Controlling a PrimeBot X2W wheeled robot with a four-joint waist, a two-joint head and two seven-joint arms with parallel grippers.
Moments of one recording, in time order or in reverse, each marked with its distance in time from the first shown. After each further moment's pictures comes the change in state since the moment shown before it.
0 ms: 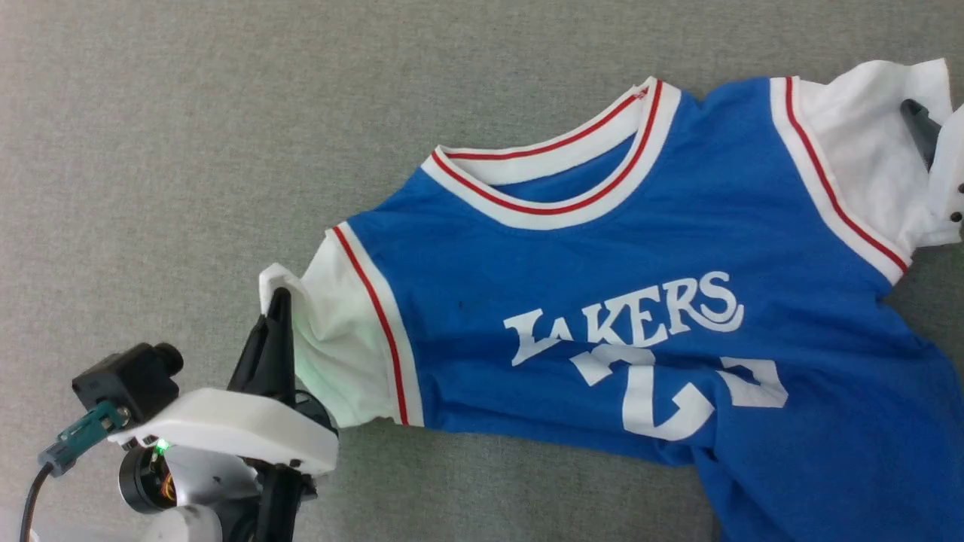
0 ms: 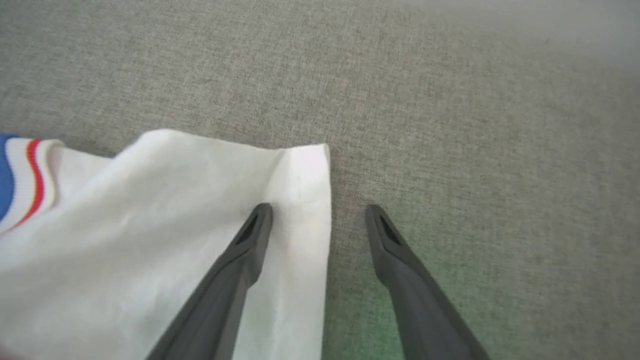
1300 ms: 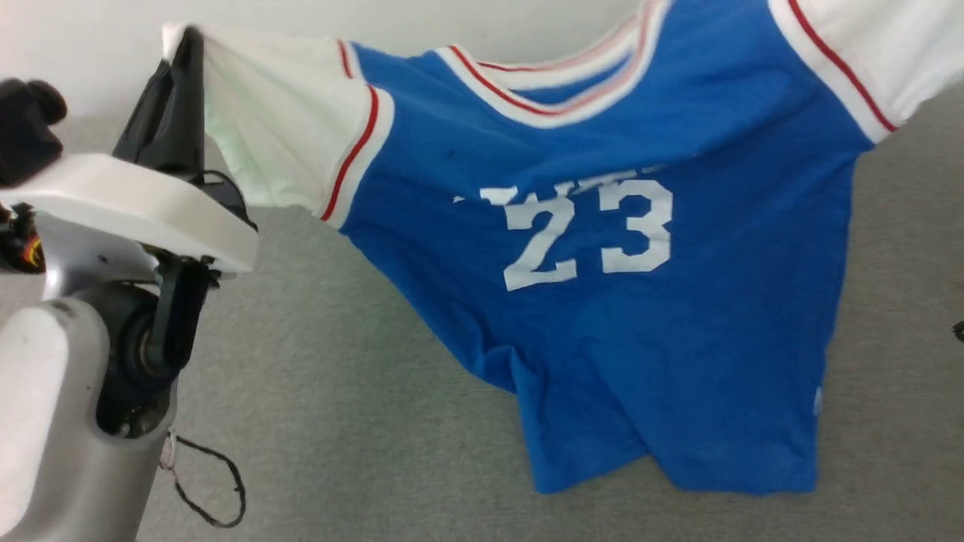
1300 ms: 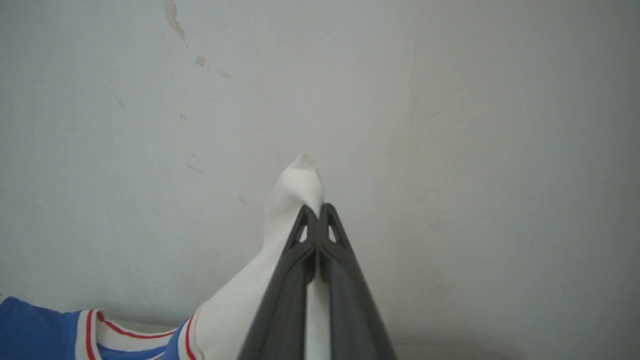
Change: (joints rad) left arm -0.489 0.171 0.019 0.112 0.073 -0.105 0.145; right arm -0.017 0.137 -0.117 -0.356 0.159 0.000 -0.280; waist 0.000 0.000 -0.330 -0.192
